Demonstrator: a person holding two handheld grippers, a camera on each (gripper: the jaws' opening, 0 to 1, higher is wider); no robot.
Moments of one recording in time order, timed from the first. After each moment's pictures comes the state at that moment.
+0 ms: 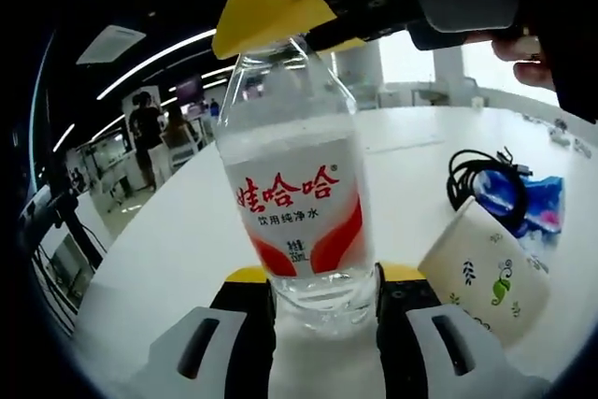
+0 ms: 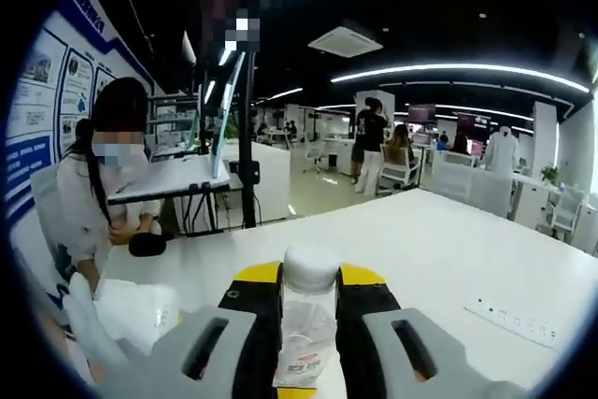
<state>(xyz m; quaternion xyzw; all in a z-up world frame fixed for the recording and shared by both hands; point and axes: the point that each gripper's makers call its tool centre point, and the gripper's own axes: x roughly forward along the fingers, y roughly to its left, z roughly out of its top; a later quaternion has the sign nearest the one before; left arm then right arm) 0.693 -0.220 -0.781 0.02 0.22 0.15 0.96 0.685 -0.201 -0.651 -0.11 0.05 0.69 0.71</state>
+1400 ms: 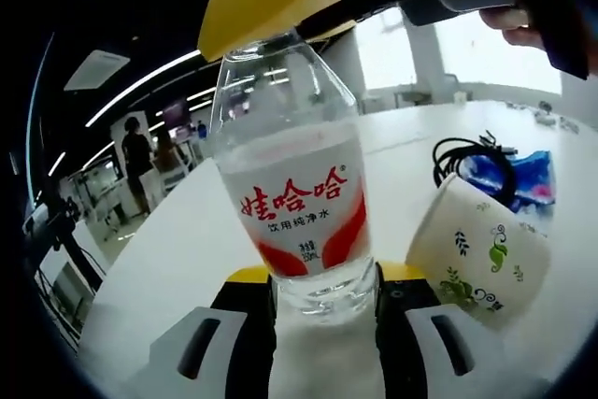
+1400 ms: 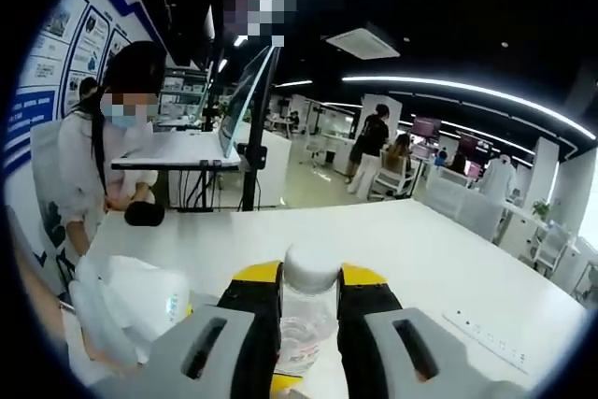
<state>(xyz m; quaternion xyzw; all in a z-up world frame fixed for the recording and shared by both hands) 0.691 -0.223 -0.785 0.06 0.19 0.12 0.97 0.674 -0.213 -0.653 -0.17 0.02 0.66 0.73</state>
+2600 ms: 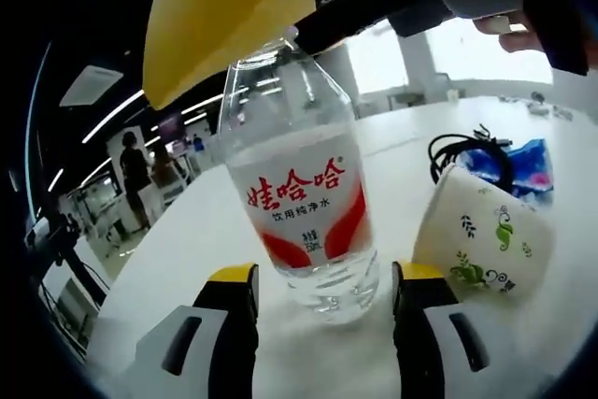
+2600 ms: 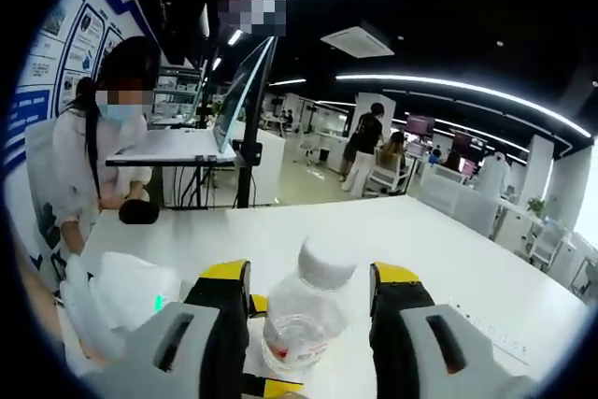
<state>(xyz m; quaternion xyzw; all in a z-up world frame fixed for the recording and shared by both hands) 0.689 -0.222 -0.784 0.10 0.18 0.10 0.97 0.677 -0.215 -0.665 -0.17 0.03 0.65 0.74</state>
